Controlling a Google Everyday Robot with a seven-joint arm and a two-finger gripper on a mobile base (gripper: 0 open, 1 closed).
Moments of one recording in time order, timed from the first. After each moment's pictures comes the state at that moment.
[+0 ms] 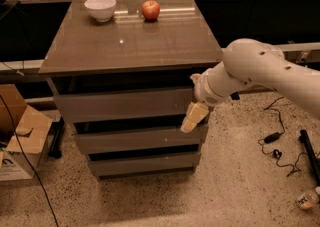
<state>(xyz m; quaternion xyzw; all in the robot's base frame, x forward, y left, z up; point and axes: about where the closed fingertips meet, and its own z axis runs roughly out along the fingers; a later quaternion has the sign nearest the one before) 0.602 -0.106 0.739 -0.61 0.74 0.06 0.28</state>
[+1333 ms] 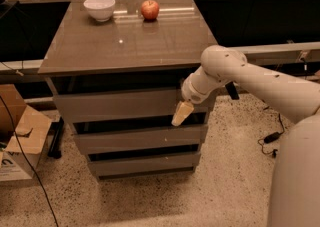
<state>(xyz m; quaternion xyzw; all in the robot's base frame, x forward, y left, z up) 0.676 -0.085 0.643 -0.63 0.74 0.10 0.23</state>
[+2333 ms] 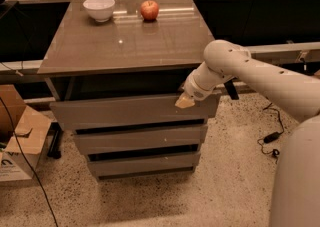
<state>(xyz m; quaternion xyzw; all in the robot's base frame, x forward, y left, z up) 0.677 -0.085 0.661 -0.63 0.74 0.10 0.23</state>
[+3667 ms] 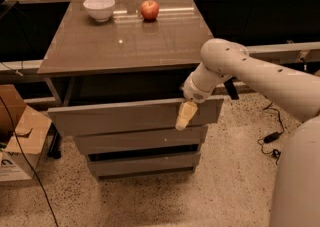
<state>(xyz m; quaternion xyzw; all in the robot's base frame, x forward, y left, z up) 0.654 -0.090 0.662 -0.63 0.74 0.11 0.19</state>
